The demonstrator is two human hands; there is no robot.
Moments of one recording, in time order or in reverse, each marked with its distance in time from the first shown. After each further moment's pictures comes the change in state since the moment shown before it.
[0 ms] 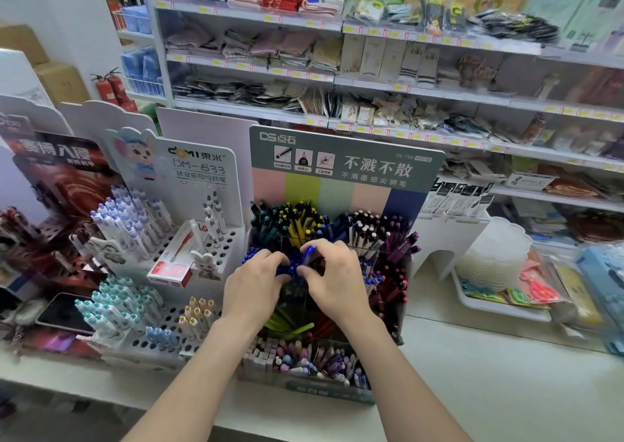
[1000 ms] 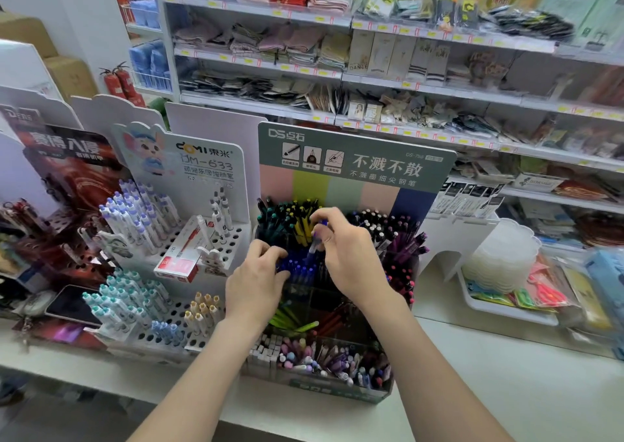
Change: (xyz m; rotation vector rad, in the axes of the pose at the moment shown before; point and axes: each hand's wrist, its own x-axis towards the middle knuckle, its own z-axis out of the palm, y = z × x) left_hand -0.003 -0.007 0.003 -0.029 0.049 -0.074; right_hand 0.029 -0.012 -0.029 0.090 -0.019 -0.110
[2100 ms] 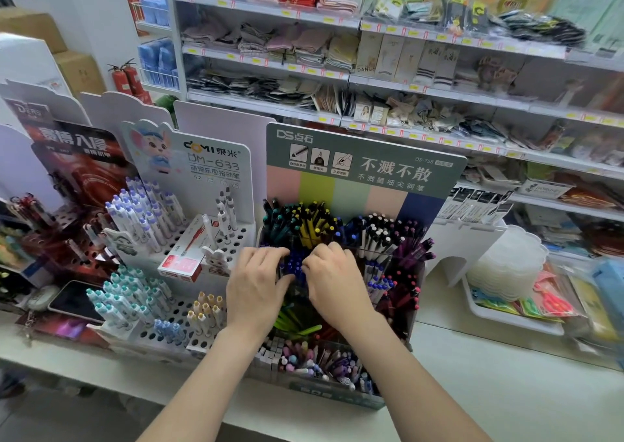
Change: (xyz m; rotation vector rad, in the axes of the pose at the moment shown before) left_hand -0.008 -0.005 0.004 -0.012 0.148 0.063; right_hand -0.022 0.018 0.049 -0.645 -0.134 -0.128
